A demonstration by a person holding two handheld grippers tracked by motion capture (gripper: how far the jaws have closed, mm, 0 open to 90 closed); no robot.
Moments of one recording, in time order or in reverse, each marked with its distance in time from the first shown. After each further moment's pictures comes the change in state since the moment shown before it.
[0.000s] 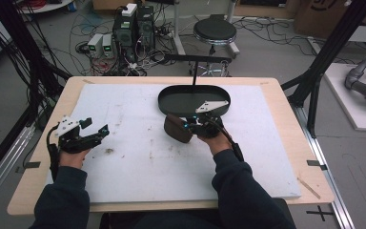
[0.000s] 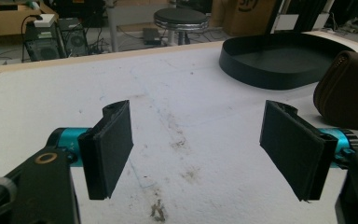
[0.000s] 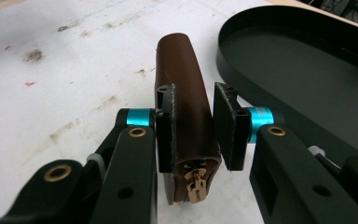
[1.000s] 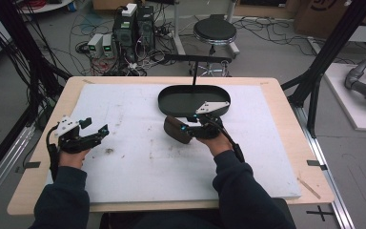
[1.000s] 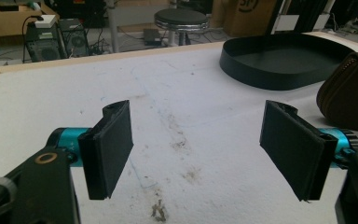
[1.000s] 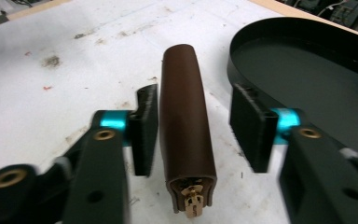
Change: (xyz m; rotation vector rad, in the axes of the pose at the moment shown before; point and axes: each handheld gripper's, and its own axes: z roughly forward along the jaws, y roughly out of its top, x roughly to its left) left arm 0.000 0.000 -0.001 -0.003 0.003 0.002; right arm 0.004 0.000 -0.003 -0.033 0.044 -0.014
